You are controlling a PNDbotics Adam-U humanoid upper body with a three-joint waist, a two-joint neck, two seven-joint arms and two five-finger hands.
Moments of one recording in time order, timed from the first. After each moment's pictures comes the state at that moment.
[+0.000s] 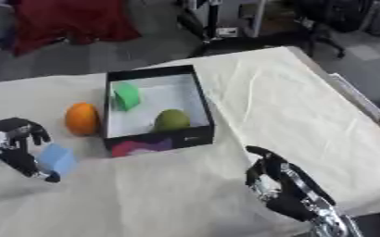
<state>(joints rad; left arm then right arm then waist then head) -0.43 0.68 -0.44 -1.55 -0.74 0.52 -0.71 0.09 -0.21 0.11 -1.72 0.10 -0.21 0.39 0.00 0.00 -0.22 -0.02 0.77</state>
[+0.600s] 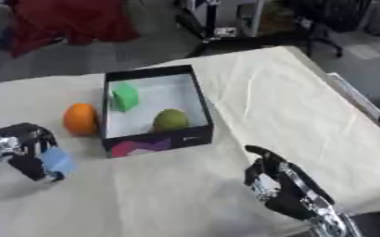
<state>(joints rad) -0.44 0.65 -0.46 -1.52 -0.77 0.52 -0.66 0.09 -0.21 0.11 -1.72 0.10 -0.21 0.39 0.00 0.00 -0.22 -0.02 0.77</state>
